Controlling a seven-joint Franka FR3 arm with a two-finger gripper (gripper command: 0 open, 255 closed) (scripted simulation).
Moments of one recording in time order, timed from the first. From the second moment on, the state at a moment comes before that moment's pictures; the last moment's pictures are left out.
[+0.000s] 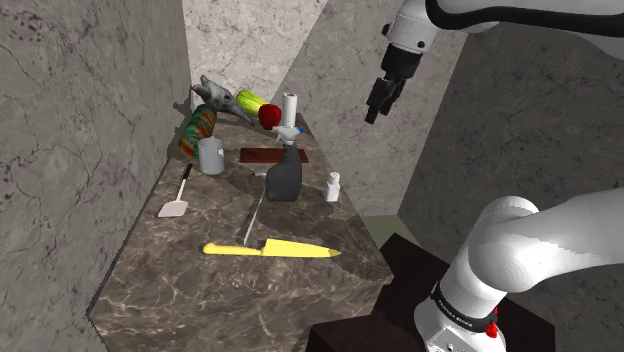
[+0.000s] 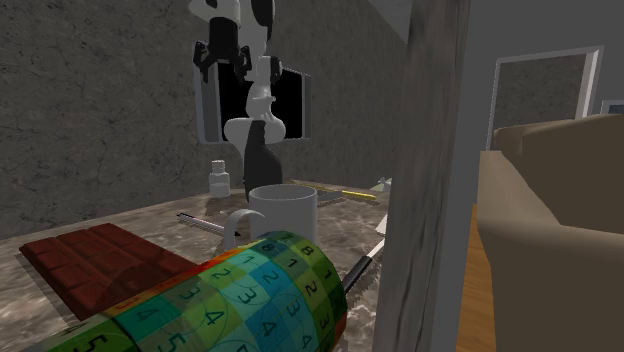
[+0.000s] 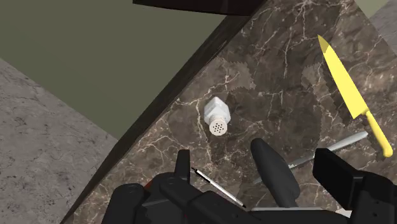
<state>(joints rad) -0.01 -0.77 -0.03 -2.30 -0.04 1.69 -0.14</state>
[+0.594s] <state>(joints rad) 0.06 -0.65 0.04 -2.35 0.00 1.85 -0.15</state>
